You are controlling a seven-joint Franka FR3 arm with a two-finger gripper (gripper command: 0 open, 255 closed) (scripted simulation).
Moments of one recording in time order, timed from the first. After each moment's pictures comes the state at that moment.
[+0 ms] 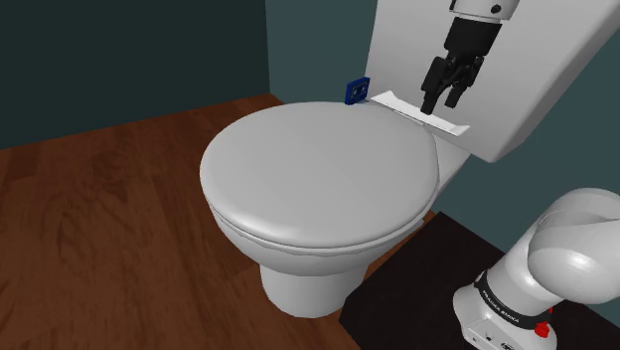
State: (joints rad) arm 0.00 -0.77 -0.04 -2.31 0.05 1.54 0.05
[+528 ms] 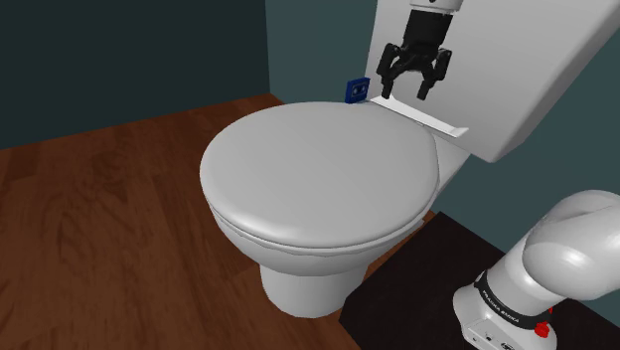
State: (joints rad) arm -0.08 -0.51 0.05 -2.13 0.13 1.58 0.40
